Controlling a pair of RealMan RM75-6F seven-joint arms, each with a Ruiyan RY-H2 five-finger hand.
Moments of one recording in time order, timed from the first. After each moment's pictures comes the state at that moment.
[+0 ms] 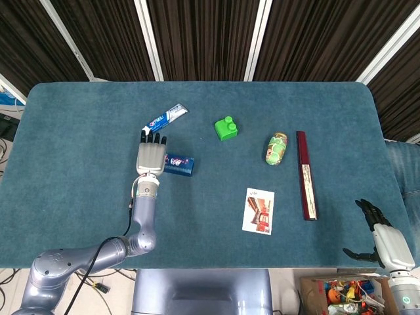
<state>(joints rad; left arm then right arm) -1.04 -1.99 -0.41 -0.96 0.60 1.10 0.98 0.09 -1.01 0.03 -1.76 -1.38 1.28 0.21</state>
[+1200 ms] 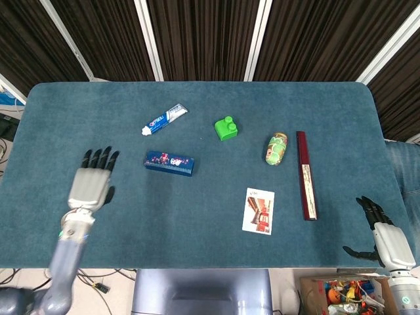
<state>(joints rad) -0.61 -1.27 -0.13 -2.06 0.85 1.42 0.90 0.08 -1.03 0.03 -1.74 -1.41 1.33 0.19</state>
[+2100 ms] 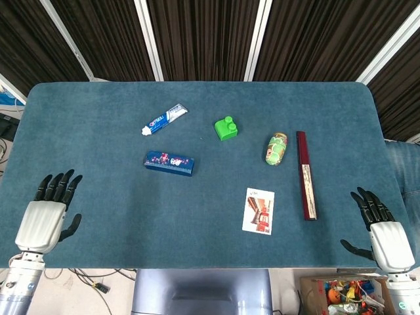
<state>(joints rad) -0.31 -1.05 0.10 -2.15 1.36 1.56 0.60 0.06 -1.14 0.04 -1.57 -1.64 1.56 0.14</state>
